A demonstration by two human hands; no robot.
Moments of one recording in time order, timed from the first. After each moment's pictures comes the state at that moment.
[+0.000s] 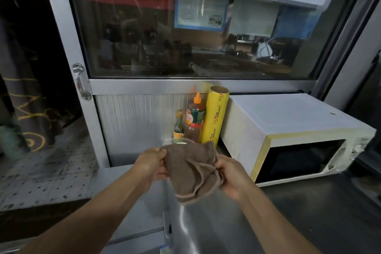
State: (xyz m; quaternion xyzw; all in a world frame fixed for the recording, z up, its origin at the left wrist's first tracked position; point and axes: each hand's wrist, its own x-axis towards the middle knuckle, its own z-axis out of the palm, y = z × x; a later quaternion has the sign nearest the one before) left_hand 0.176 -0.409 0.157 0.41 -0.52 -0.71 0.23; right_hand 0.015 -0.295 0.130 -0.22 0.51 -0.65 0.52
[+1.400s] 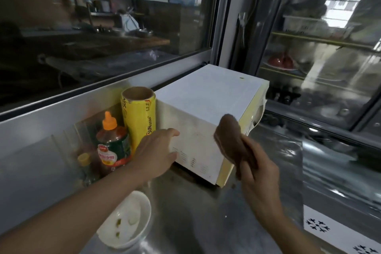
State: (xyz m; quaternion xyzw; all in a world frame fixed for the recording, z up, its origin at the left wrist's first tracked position) left_hand -0.065 -0.549 0.130 -0.06 -0.96 -0.23 0.12; right_hand -0.038 -0.321 0.115 -0.13 0.81 -0.48 -0.31
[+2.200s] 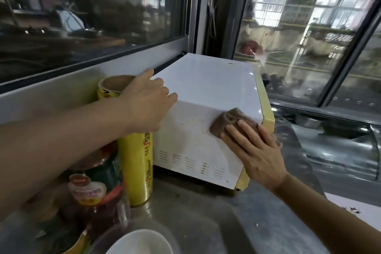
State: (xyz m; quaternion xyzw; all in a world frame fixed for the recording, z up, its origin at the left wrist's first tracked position) left_hand -0.195 -0.612 0.162 -0.31 -0.87 0.33 0.20; right_hand -0.147 -0.325 0.023 -0.23 0.83 0.27 -0.44
